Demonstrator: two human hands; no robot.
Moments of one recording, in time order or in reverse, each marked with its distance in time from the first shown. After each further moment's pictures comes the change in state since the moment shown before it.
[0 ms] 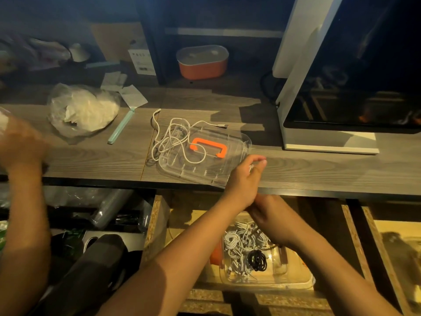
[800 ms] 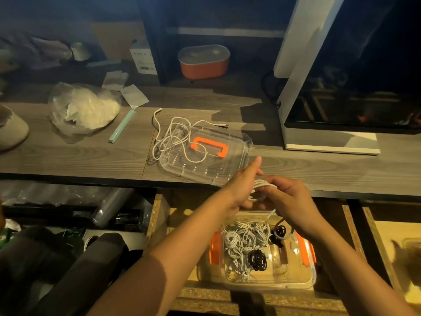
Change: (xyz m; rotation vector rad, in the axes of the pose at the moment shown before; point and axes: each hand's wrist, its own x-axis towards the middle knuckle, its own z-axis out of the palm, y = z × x) left_hand -0.014 0.017 -0.017 -0.259 -0.283 -0.440; right_hand -0.006 -0.006 -0.028 0.764 0.205 0.129
